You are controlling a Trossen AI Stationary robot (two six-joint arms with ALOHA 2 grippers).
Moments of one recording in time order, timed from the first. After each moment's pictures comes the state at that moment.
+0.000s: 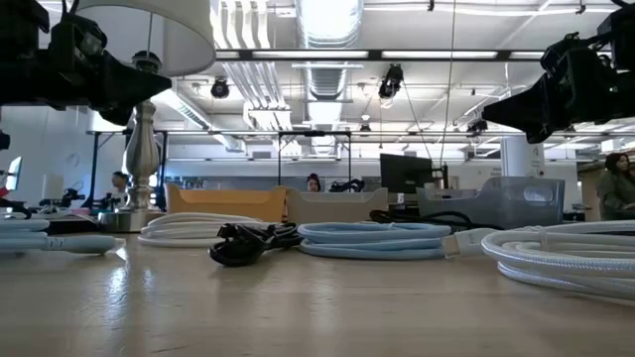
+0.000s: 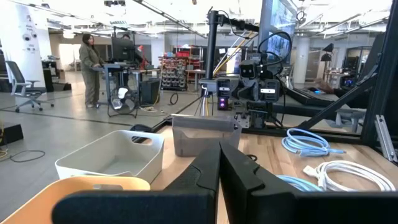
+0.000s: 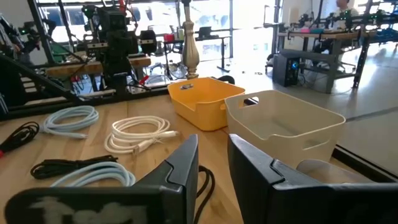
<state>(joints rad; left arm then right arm) 0.18 0.08 0.01 0.14 -0.06 -0.02 -0.30 0.05 0.01 0.01 0.00 0.10</state>
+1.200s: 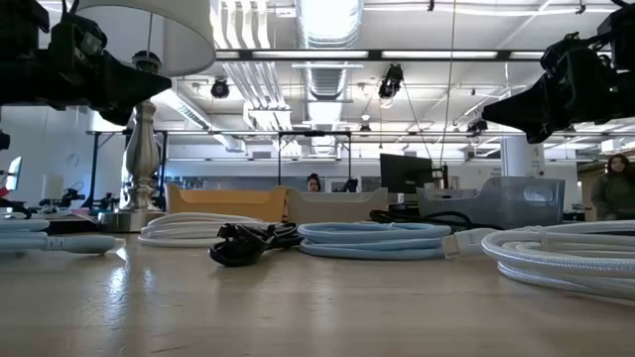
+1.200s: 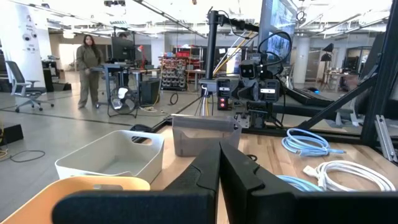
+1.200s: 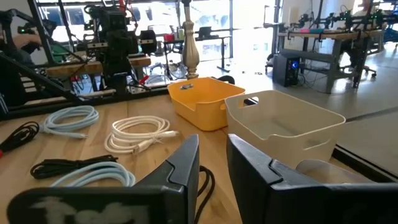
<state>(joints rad) 0.18 0.08 0.01 0.14 -0.06 -0.02 -0.30 0.05 0.01 0.01 0.00 0.09</state>
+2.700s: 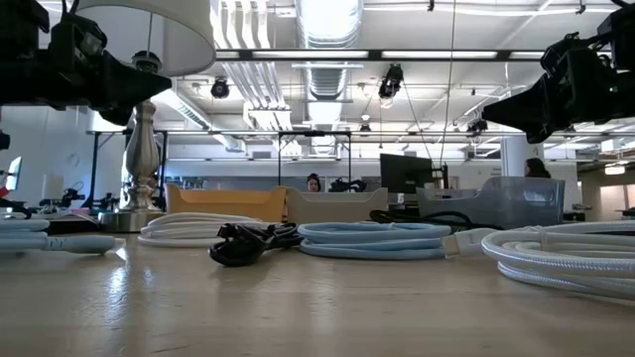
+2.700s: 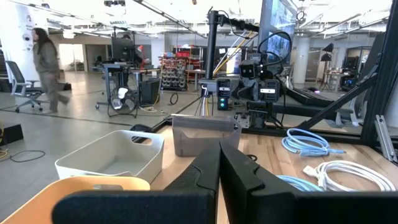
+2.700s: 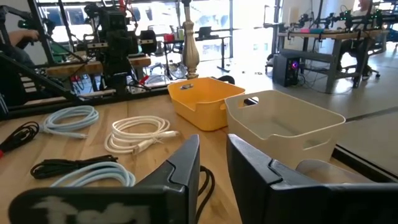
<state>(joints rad) 0.18 0.08 0.01 0.14 -0.07 -0.02 -0.30 0.05 0.01 0.01 0.00 0.10</state>
